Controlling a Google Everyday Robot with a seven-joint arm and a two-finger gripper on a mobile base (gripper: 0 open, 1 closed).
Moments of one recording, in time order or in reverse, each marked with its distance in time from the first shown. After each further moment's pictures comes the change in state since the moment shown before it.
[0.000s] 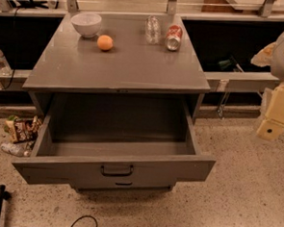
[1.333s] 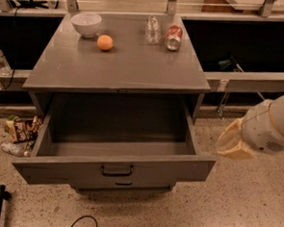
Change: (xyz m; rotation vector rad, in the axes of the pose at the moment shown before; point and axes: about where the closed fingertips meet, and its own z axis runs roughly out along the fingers) arm 0.015 0.046 0.128 -0.065 -0.223 -0.040
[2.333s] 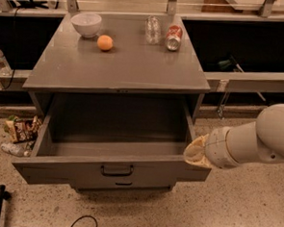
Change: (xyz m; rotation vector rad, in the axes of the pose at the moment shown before) arm -0.011 -0.003 0.117 0.080 -0.149 -0.206
